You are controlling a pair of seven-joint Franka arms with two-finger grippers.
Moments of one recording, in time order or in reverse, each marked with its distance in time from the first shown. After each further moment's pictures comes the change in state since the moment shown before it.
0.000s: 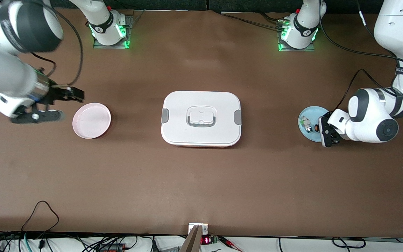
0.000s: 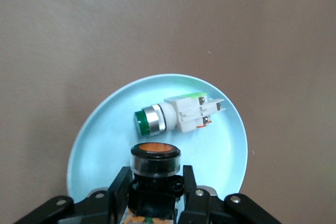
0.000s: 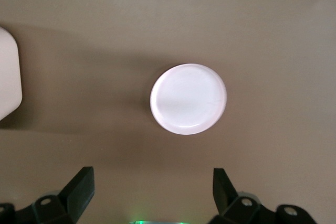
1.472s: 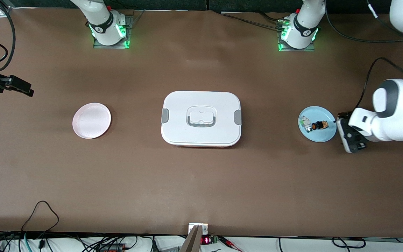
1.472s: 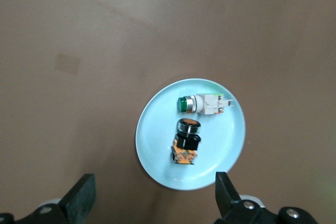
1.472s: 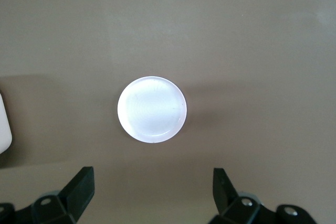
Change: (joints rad) left arm 0.026 -0.087 -0.030 0.243 0.000 -0.220 -0.203; right arm -0.116 -0.153 -0.109 -0.127 0.065 0.090 -0.022
